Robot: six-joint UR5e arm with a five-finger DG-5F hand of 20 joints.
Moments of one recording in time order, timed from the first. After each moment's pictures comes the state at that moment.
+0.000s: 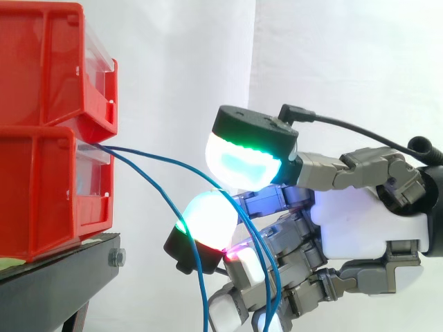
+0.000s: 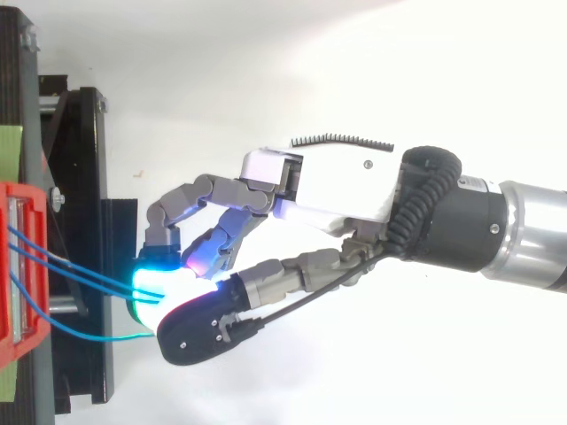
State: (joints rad) arm 0.19 -2.30 -1.22 -2.80 -1.23 -0.07
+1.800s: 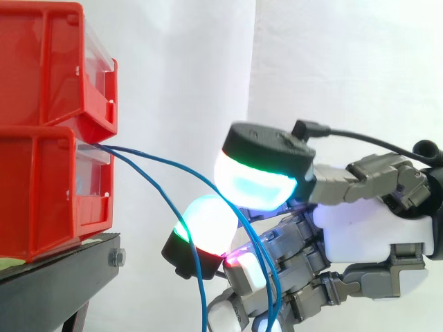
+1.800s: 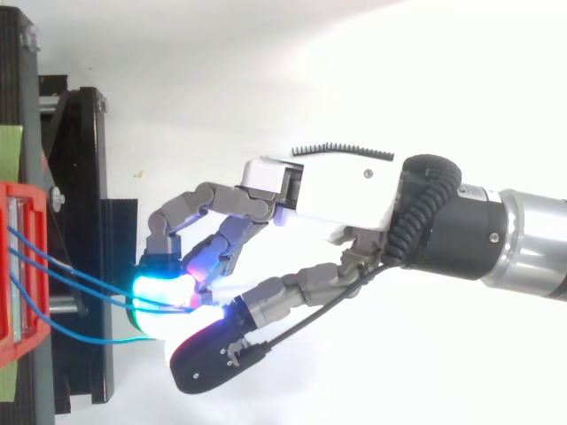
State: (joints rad) arm 0.20 -2.30 -1.22 -2.80 -1.22 -0.07
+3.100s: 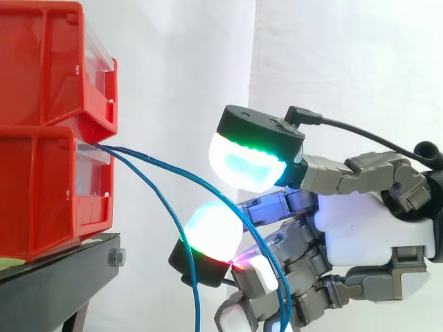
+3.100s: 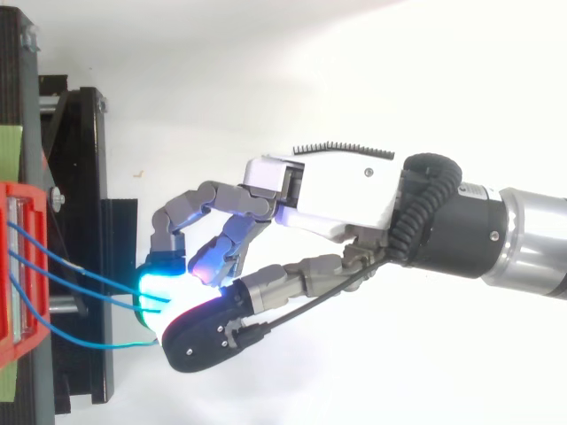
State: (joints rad) arm 0.20 -2.30 -1.22 -2.81 -1.22 -0.07
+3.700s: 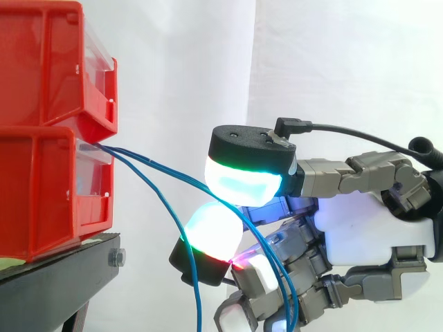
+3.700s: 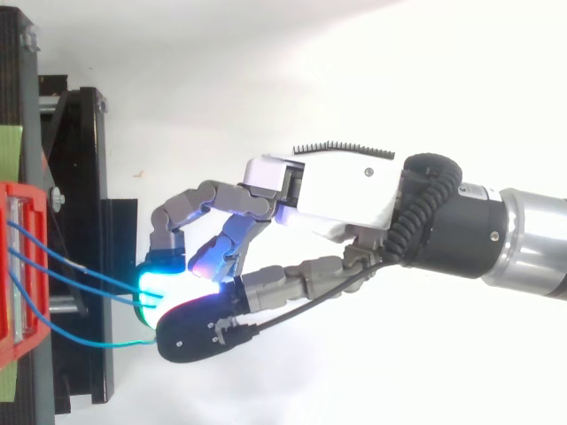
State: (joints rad) arm 0.20 -2.30 -1.22 -2.81 -1.21 -0.07
